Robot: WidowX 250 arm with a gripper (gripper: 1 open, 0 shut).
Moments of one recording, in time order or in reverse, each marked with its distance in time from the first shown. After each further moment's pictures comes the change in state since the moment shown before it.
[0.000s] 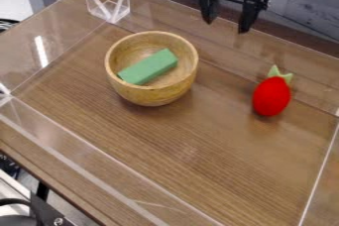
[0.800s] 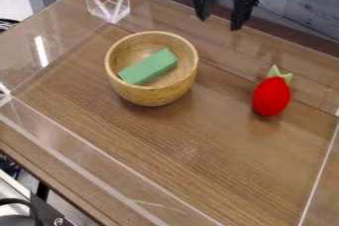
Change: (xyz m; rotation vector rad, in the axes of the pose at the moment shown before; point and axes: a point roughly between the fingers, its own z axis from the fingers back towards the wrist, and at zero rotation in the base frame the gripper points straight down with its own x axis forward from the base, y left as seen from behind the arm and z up) arm -0.003 0.009 0.003 -0.036 0.015 -0.062
